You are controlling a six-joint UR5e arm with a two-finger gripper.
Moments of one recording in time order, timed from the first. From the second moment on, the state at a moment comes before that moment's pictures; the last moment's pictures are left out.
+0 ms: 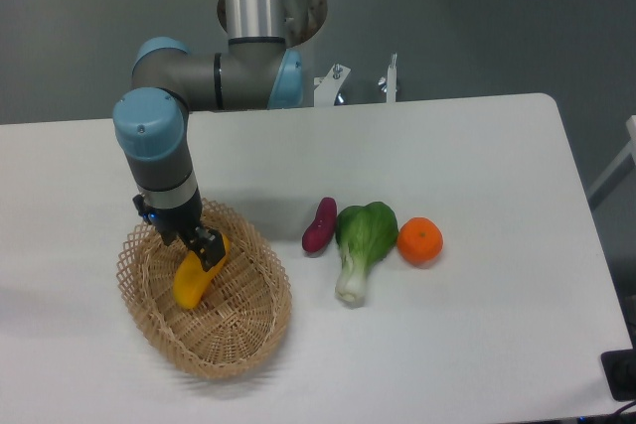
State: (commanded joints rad) arm 2.02 -1.91 -1.84 -0.77 1.56 0.66
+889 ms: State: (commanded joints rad) arm 2.22 -1.84 -1.68 -0.79 1.64 0.67
